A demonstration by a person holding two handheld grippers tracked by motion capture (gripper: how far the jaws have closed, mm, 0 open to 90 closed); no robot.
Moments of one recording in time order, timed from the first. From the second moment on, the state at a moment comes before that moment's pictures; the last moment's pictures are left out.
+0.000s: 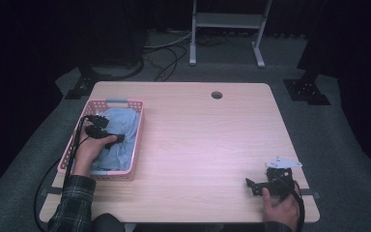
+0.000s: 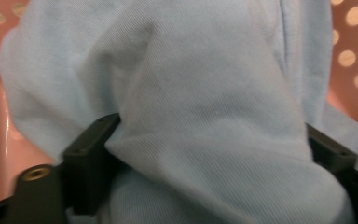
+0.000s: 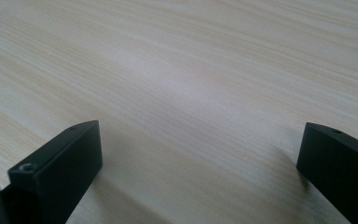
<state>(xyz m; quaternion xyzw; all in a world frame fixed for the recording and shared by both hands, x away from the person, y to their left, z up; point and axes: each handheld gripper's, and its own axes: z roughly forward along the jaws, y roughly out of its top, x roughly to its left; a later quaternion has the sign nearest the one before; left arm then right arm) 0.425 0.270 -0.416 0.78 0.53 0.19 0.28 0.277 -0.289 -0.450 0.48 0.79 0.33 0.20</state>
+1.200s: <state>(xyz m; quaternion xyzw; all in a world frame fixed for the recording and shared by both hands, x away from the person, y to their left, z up) 0.418 0.286 -0.392 0.74 0.56 0.13 0.35 0.277 -0.289 -0.450 0.48 0.78 0.33 0.20</state>
